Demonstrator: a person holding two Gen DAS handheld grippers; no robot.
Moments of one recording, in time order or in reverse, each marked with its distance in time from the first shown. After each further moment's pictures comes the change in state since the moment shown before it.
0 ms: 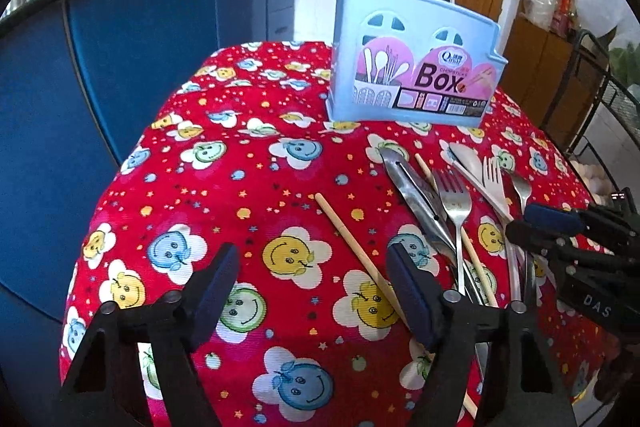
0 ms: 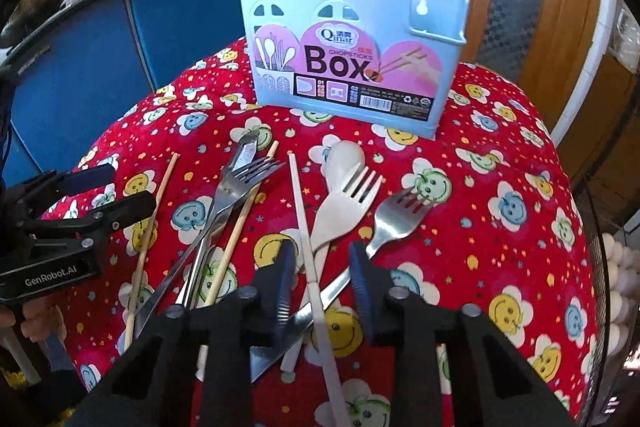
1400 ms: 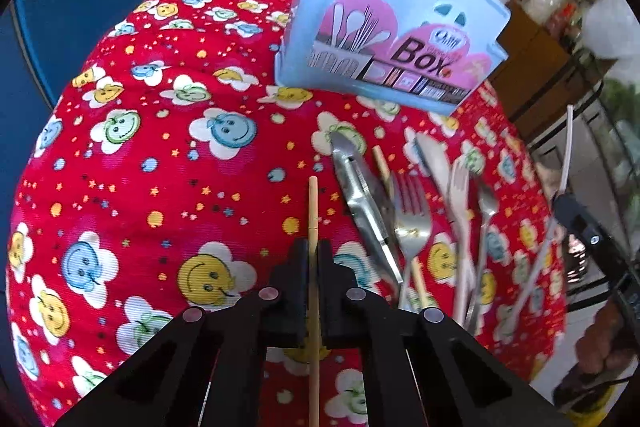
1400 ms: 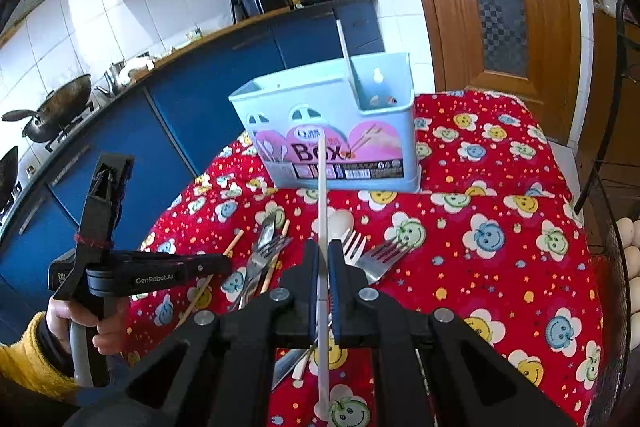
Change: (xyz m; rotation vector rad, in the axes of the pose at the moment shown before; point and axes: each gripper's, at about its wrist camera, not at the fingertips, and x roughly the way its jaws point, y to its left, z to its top) left arm 0.046 -0.006 0.042 -0.115 0.249 -0.222; right arm -0.058 -0.054 0.012 0.197 -0.197 0.206
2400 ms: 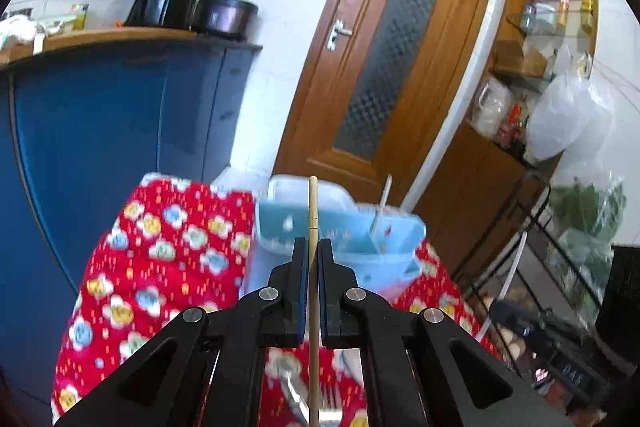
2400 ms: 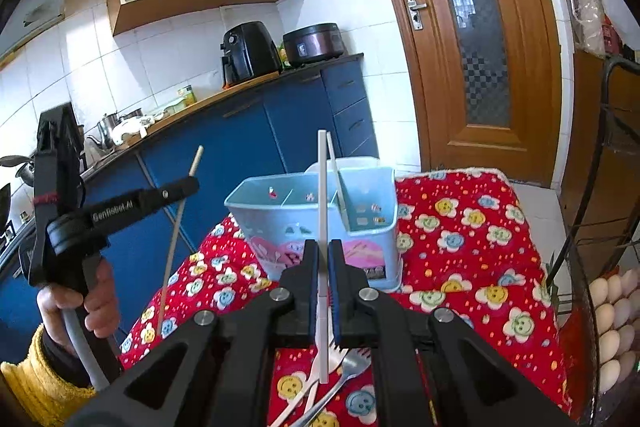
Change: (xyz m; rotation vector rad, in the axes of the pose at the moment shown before) left arm -0.111 -0.039 0.089 0.060 -0.543 -0.087; right arm -0.028 0.003 0.063 0.003 -0.200 -0.061
